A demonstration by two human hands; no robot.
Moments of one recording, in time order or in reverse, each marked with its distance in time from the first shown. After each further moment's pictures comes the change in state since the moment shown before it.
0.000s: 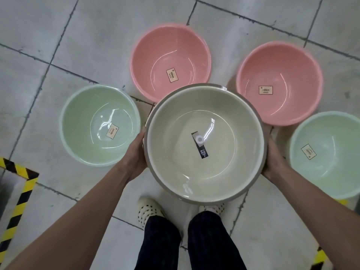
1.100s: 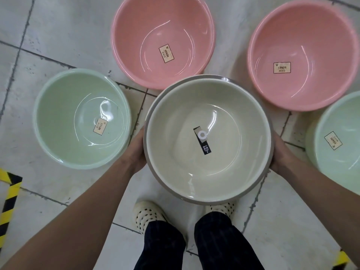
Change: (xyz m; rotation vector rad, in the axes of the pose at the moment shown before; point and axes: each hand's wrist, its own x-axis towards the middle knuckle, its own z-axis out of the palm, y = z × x) left_hand 0.099 -0.043 -0.012 0.072 -0.011 0.010; right_hand 0.094 0.050 -0.015 -0.096 -0.042 0.045
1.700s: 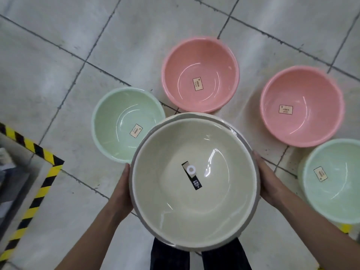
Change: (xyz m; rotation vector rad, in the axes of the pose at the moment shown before) left_hand -0.200 0.004 -0.081 -0.323 0.209 -0.016; right_hand -0.151 -0.051 0.098 -0.219 -0.146 0.048
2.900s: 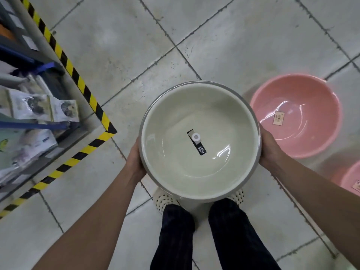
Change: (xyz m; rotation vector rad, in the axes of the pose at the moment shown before) left_hand 0.051 0.131 -0.162 -0.478 0.350 0.096; right_hand 0.140 -0.143 0.297 -0.231 -0.326 -0.103
